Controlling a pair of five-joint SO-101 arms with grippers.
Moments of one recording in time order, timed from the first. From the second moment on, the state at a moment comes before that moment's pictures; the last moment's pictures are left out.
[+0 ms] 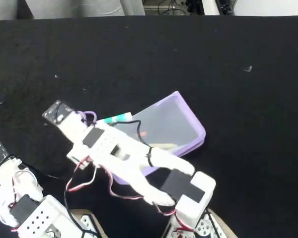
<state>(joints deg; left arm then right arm) -56.7 -104.0 95.9 66.3 -14.3 -54.4 12.4 17.3 50.0 -5.9</state>
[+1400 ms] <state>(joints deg) -56.7 -104.0 95.9 66.3 -14.3 -45.7 15.1 15.9 54.1 -2.0</state>
